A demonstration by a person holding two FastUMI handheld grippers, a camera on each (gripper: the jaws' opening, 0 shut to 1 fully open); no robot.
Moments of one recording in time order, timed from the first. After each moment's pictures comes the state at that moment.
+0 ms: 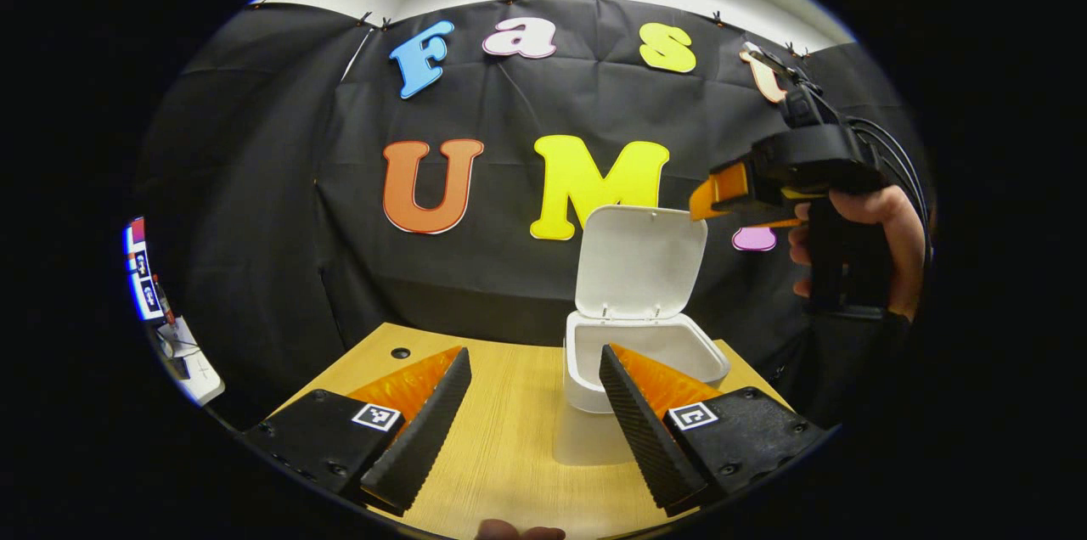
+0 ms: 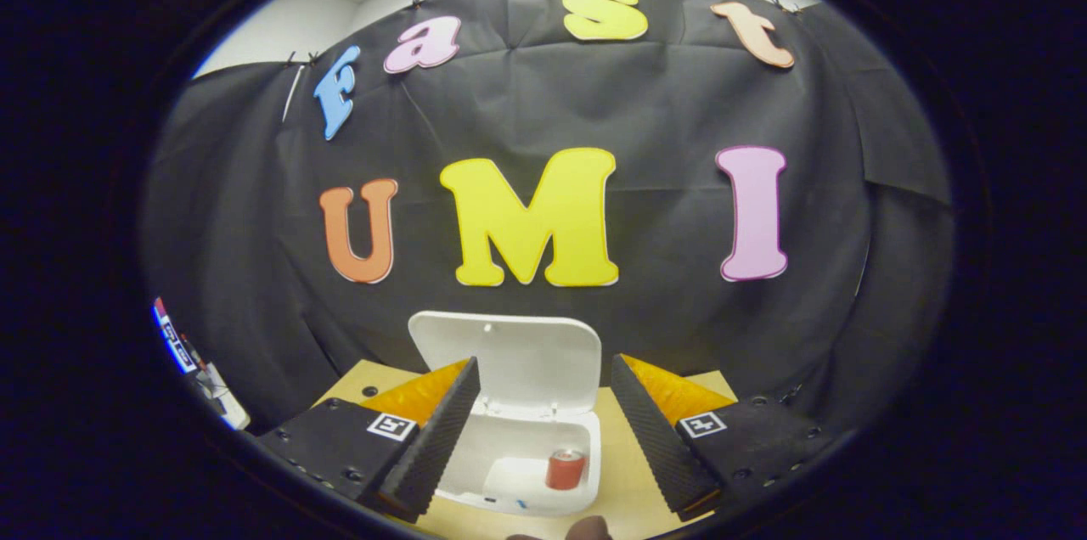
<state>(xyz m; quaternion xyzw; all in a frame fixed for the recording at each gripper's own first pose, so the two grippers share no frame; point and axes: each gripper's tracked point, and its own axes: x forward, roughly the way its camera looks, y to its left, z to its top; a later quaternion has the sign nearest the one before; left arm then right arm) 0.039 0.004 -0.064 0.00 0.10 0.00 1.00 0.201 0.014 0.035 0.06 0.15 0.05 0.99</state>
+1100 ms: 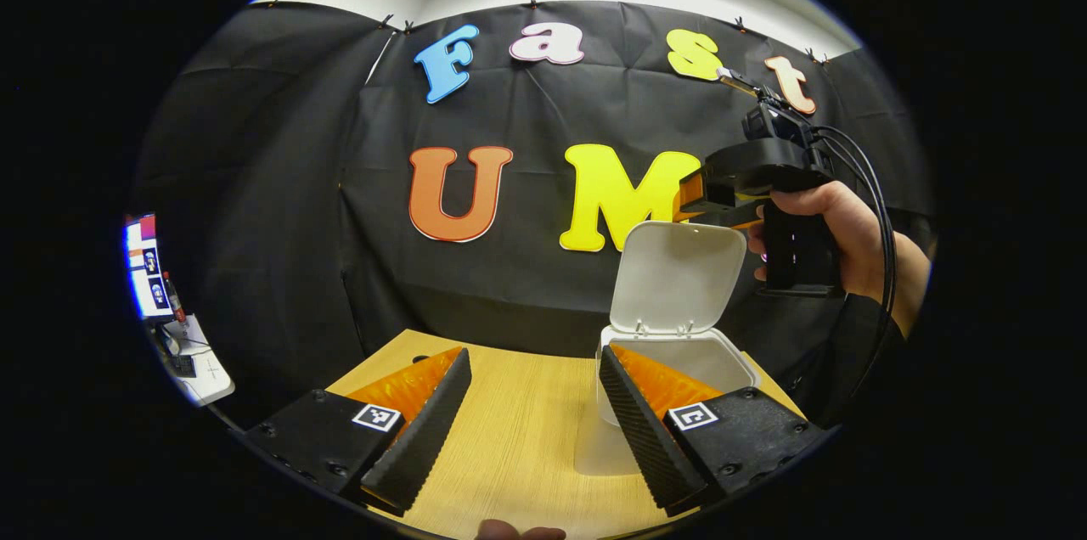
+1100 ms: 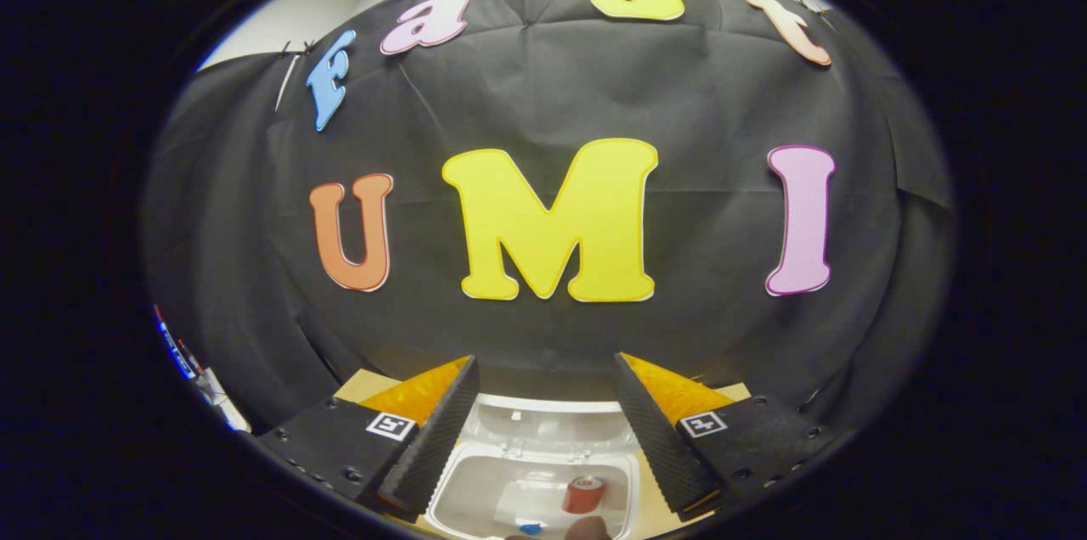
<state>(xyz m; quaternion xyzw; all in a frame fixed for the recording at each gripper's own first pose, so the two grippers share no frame) 0.051 0.035 -0.057 -0.01 0.09 0.04 1.00 0.273 0.059 0.024 0.07 0.18 0.06 0.98</state>
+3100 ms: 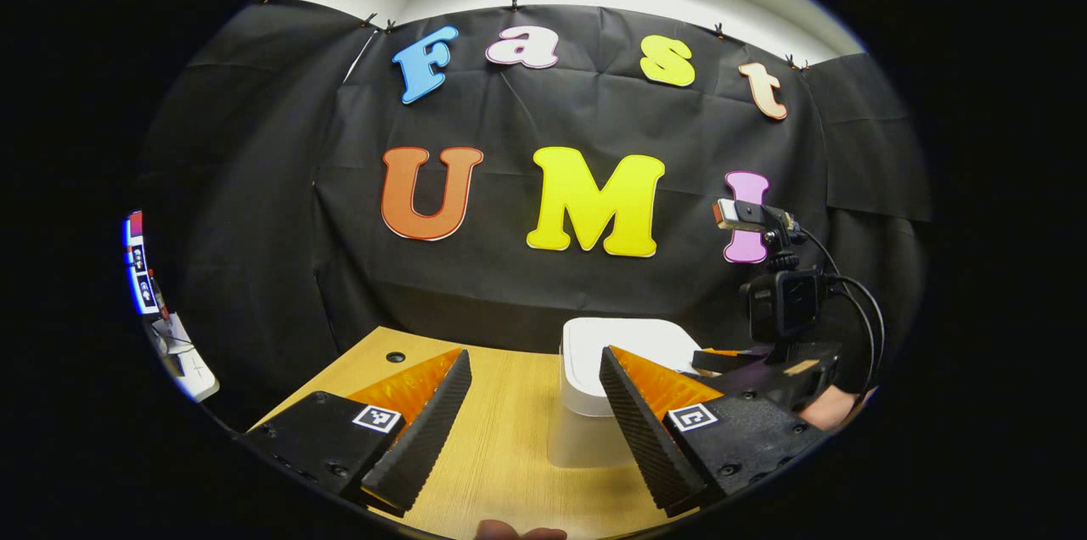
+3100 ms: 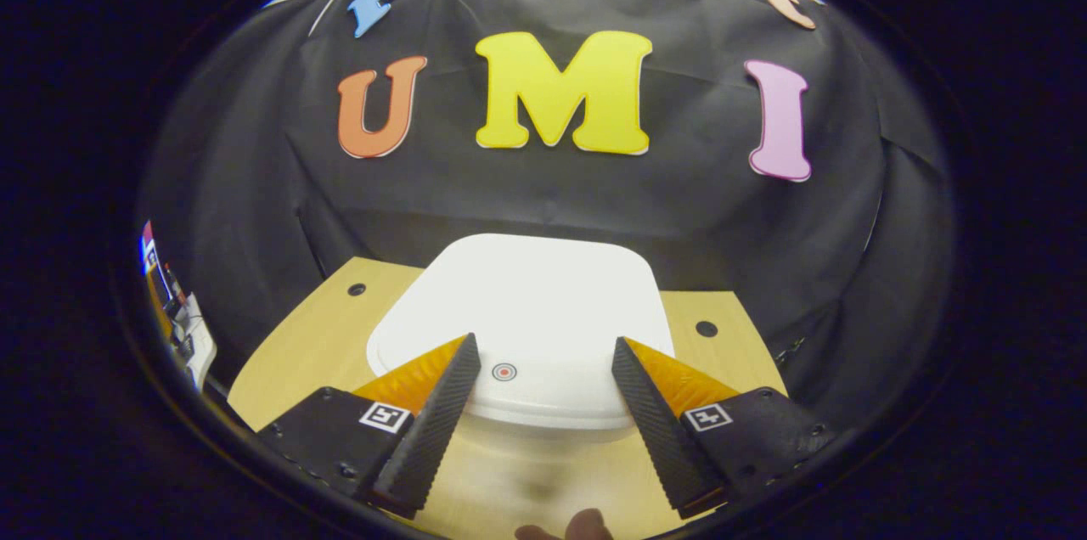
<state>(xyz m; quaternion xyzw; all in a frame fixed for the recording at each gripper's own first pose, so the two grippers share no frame) 0.032 0.007 -0.055 -0.02 0.09 -0.02 1.00 0.126 0.060 -0.165 0.00 0.27 0.05 0.96</state>
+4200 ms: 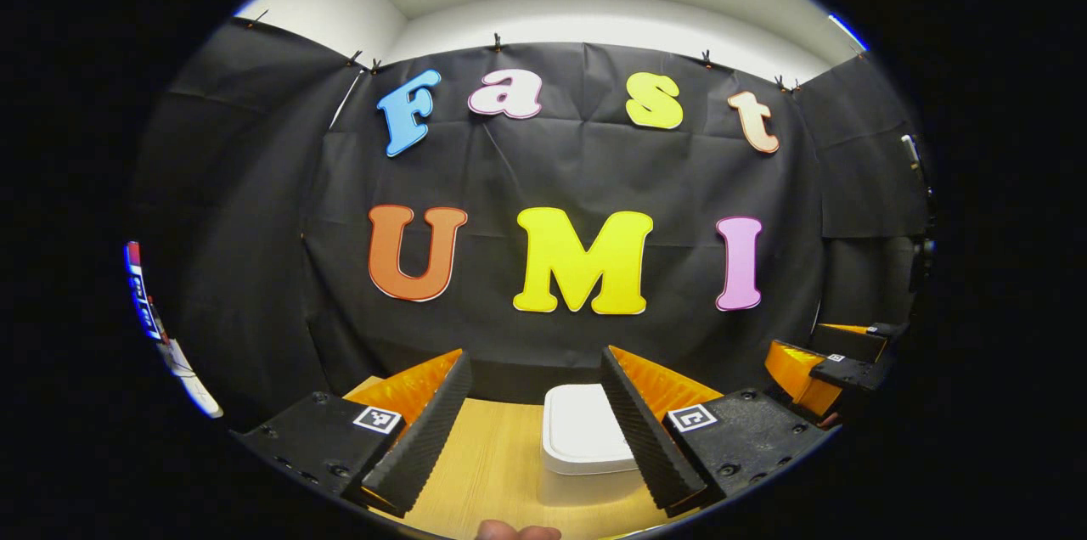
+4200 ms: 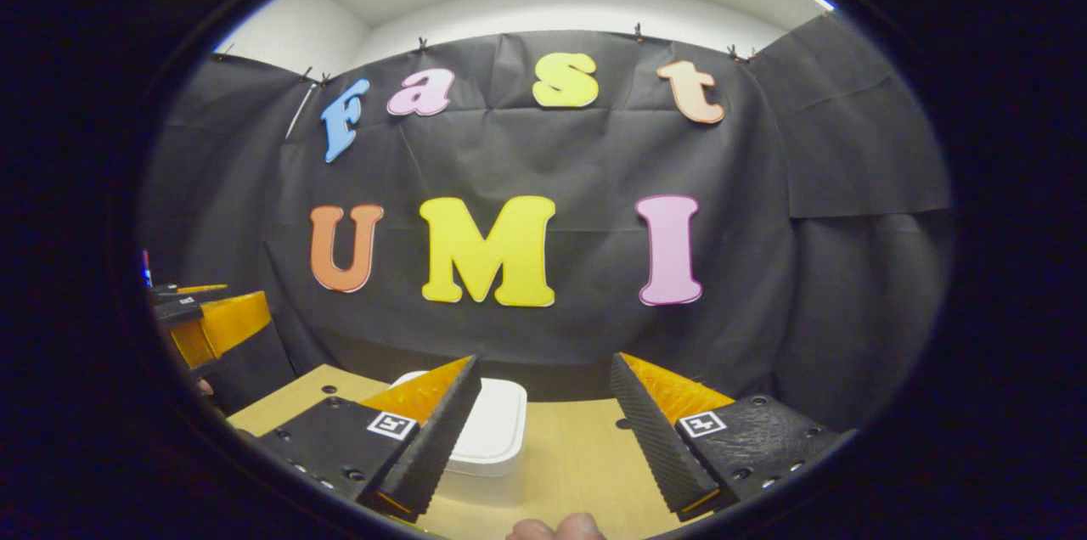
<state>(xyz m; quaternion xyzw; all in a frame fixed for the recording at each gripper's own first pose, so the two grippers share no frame) 0.060 -0.017 0.025 -0.01 0.01 -0.02 1.00 0.054 -0.059 0.012 0.04 0.04 -0.02 1.00</state>
